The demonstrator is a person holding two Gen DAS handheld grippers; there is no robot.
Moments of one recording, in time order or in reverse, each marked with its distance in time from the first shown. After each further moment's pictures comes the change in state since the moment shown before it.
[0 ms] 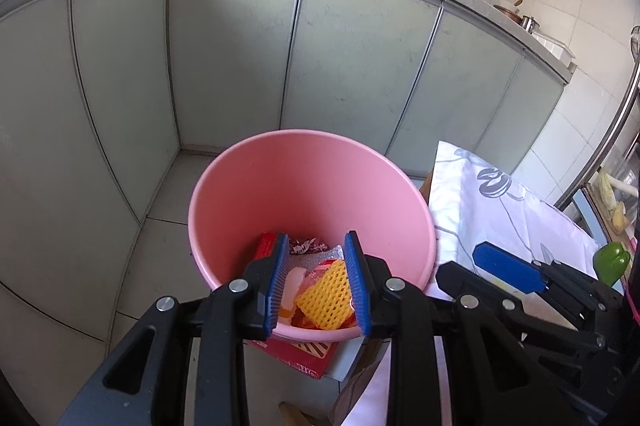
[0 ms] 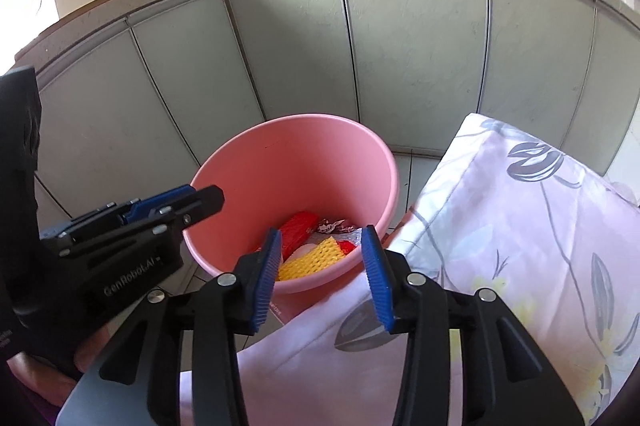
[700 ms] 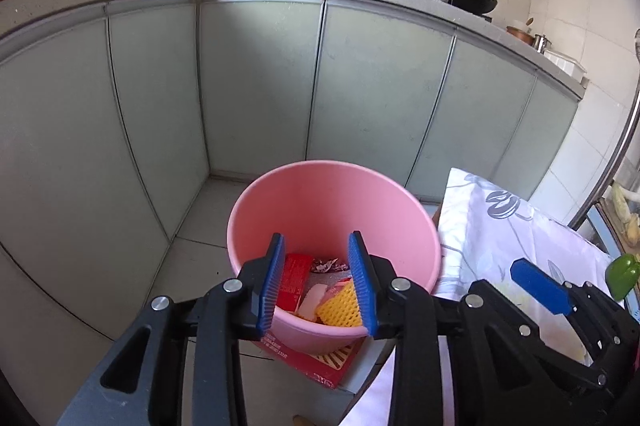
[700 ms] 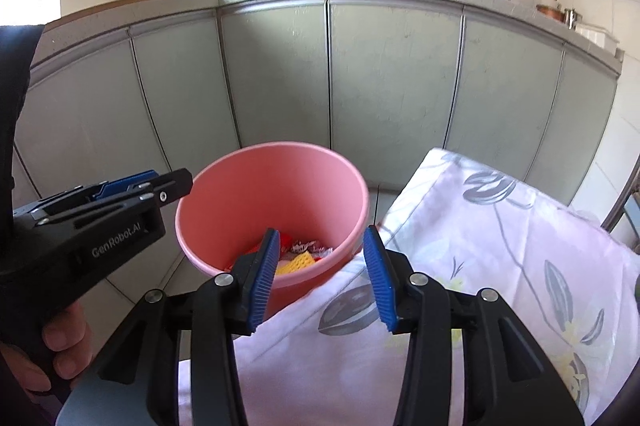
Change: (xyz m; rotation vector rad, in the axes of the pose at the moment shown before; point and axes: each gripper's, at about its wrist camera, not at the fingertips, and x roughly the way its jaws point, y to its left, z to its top) left arm -0.044 -0.002 -0.001 -0.003 -0.111 0.086; right arm -0.043 0.020 -0.018 -0.063 -0.159 -0.136
